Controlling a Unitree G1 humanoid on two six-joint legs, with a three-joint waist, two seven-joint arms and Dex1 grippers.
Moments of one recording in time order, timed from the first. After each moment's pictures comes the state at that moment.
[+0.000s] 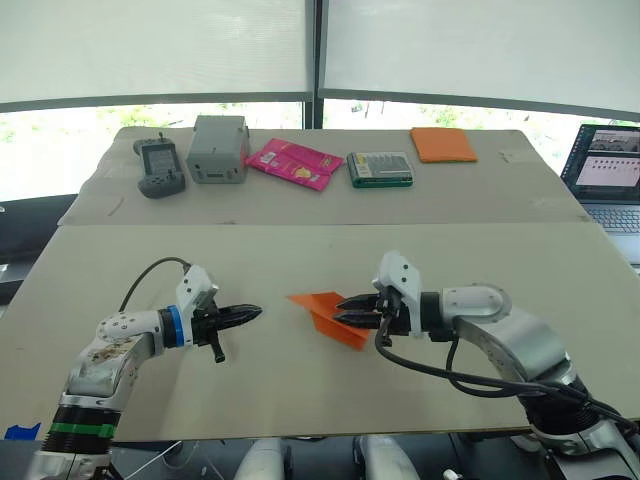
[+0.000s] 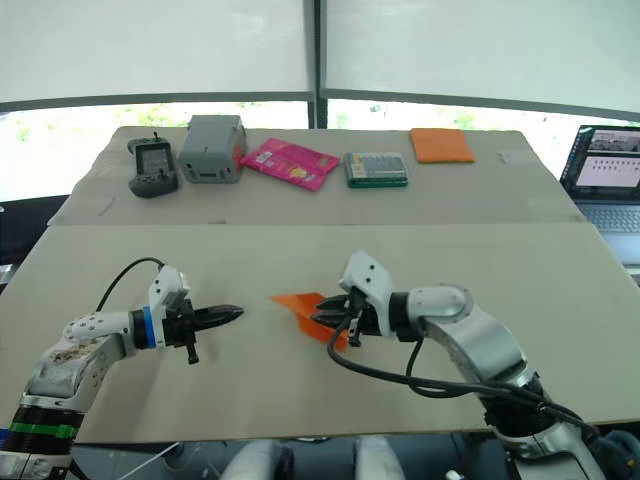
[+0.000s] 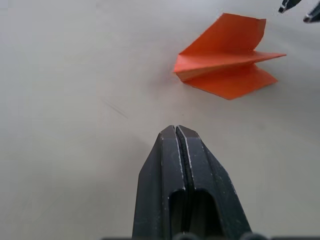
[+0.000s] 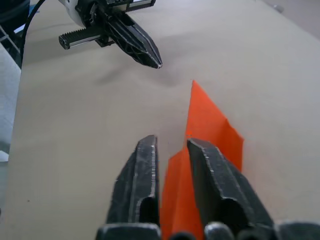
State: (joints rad) left arm -0.17 0.67 0.06 -0.05 -0.43 0.44 -1.07; right arm -0.43 -0.60 0.30 -0.41 0.39 0.73 0.88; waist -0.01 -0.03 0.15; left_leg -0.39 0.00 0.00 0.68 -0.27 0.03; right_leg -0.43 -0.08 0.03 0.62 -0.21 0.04
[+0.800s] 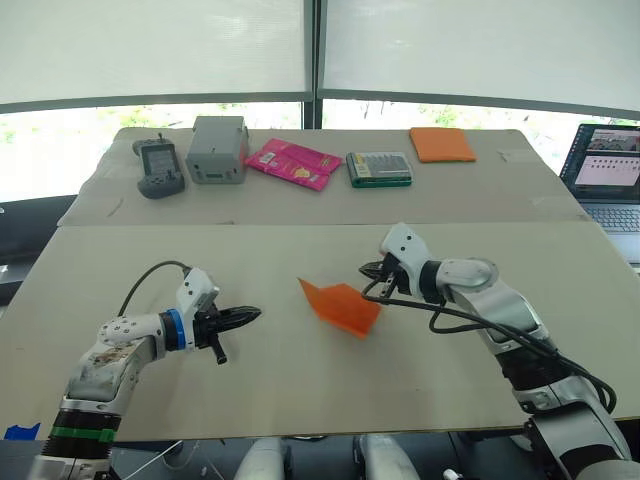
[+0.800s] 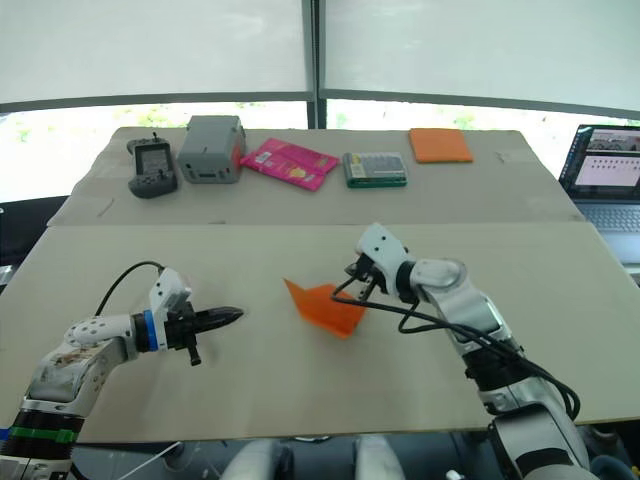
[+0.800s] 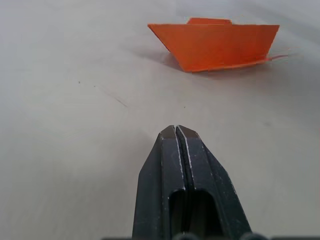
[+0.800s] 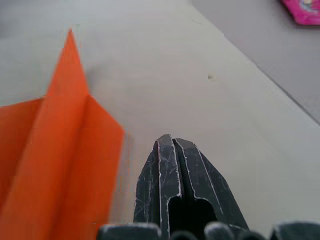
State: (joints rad) left arm -0.16 0.67 0.06 -0.05 -0.43 0.45 -1.04; right arm -0.59 -0.56 0.27 0.03 0.14 0.47 0.76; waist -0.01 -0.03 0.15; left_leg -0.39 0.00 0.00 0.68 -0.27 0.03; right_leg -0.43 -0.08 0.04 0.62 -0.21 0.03
